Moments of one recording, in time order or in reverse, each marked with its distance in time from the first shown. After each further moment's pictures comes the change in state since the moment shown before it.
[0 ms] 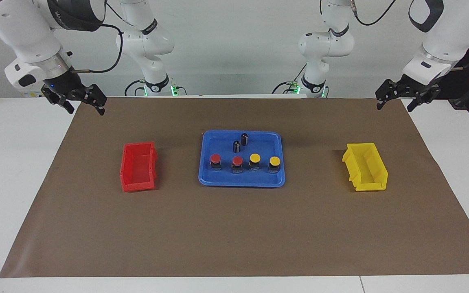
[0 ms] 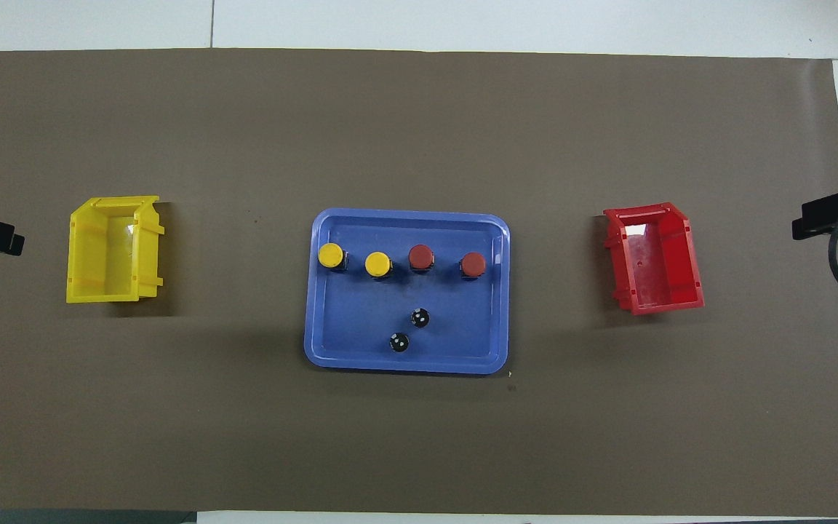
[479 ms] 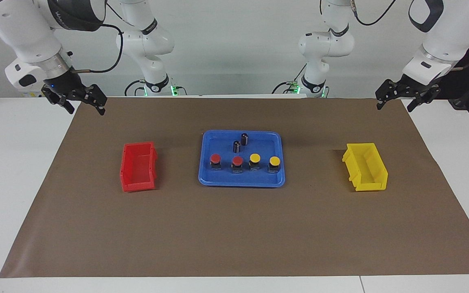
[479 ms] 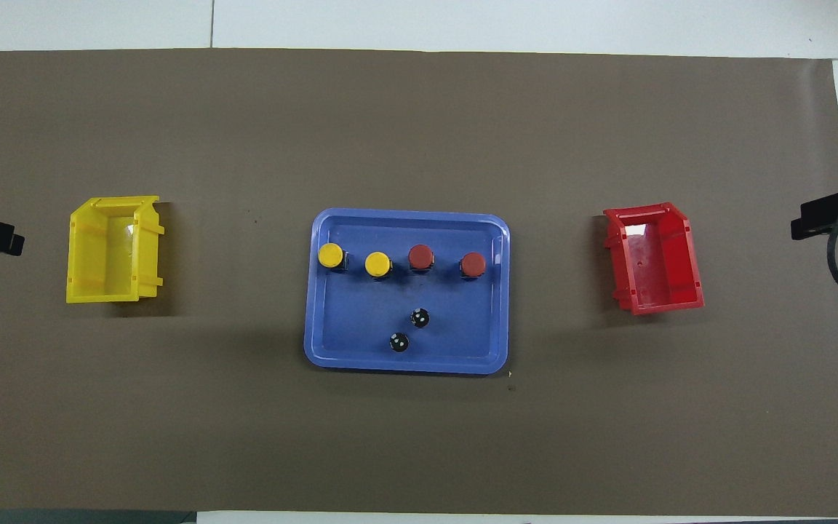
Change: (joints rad) left arm 0.000 0.000 0.000 0.000 0.000 0.000 0.000; right arm 0.001 0.000 0.003 0.000 0.000 0.000 0.000
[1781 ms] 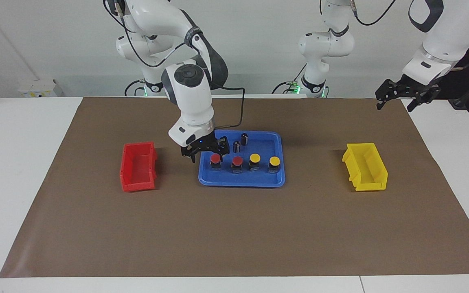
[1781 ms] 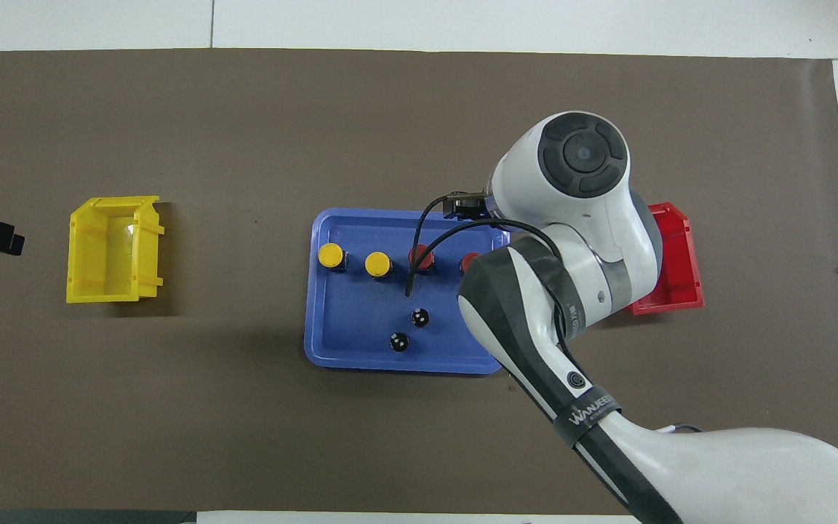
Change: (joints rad) left arm 0.000 0.000 0.000 0.000 0.000 0.000 0.000; right arm 0.398 0.324 0.157 -0.131 0.005 0.615 0.490
